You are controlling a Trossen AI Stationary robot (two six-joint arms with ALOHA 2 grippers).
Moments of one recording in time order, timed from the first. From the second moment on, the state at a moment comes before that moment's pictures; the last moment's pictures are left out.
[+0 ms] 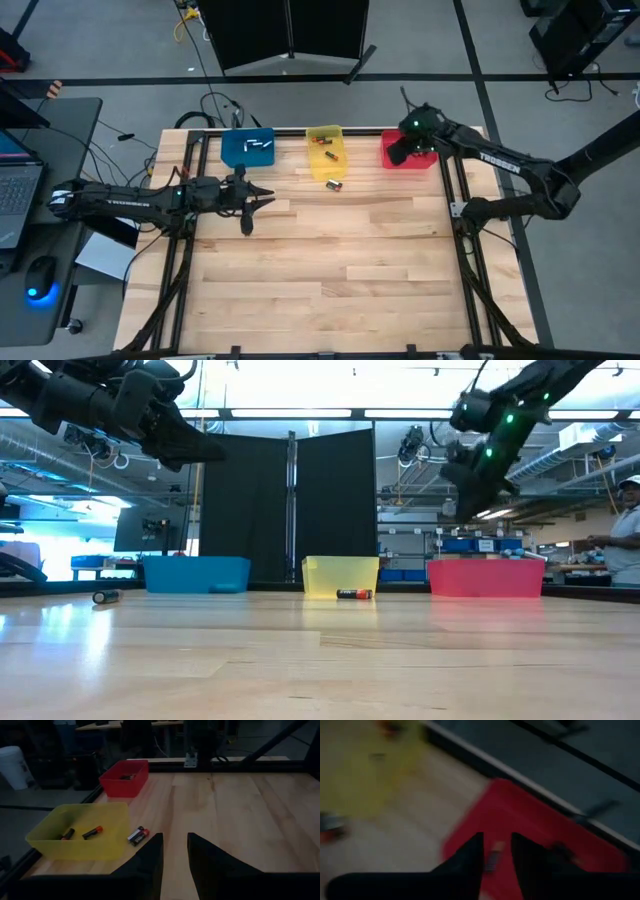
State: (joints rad) left arm 0.06 0.76 0.35 0.19 -0.16 0.03; right arm -0.78 1.21 0.86 -0.56 0.15 0.14
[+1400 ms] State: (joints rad) left arm 0.06 0.76 0.35 0.19 -0.15 0.02; right arm -0.26 1.80 0.68 0.47 0.26 0.31
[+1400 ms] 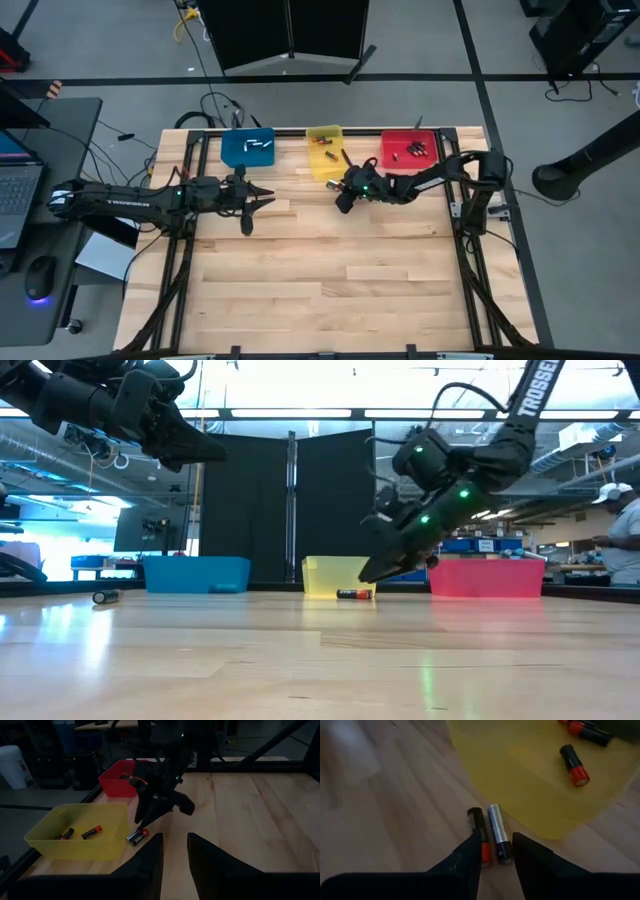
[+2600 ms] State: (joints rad) left arm 0.06 0.76 0.35 0.15 -0.16 0.02; right arm -0.25 1.90 0.75 0.40 0.27 0.26
